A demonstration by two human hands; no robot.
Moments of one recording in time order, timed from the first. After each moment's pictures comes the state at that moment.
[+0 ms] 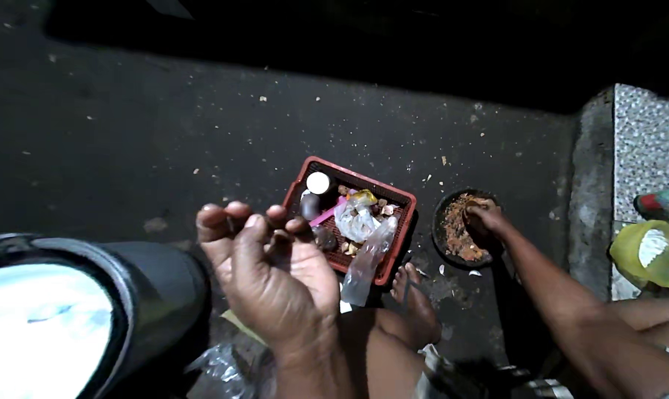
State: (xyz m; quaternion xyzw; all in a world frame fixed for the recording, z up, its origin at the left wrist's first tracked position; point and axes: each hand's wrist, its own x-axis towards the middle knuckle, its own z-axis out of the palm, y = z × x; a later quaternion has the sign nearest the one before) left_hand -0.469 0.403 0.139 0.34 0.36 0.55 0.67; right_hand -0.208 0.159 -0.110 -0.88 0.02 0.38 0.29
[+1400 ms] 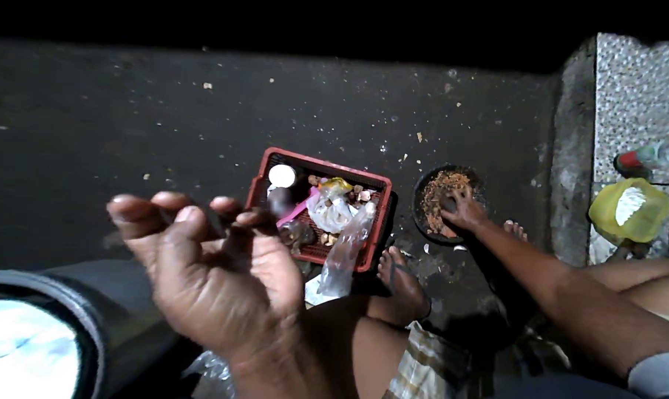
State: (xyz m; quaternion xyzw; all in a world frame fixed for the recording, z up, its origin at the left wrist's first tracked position) left_hand -0.460 0.407 0.124 0.36 0.32 0.51 0.72; right_hand -0.240 0.139 -0.120 -0.90 -0.19 0.38 0.06
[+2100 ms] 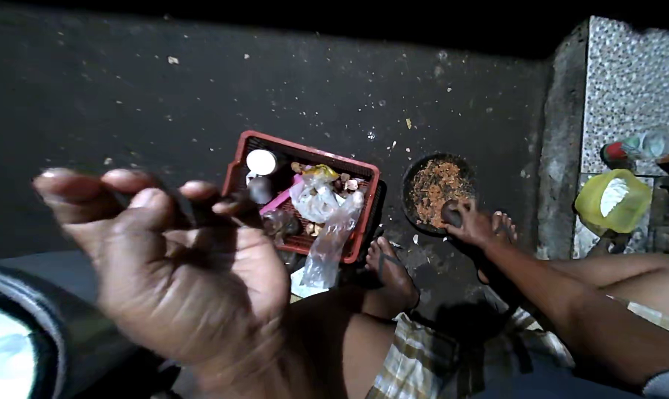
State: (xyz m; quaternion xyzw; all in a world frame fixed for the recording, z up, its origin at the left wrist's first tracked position) left_hand -0.456 0.395 0.129 0.38 0.33 0.48 0.72; right_hand -0.263 0.071 -0.118 -0.90 -0.21 0.37 0.06
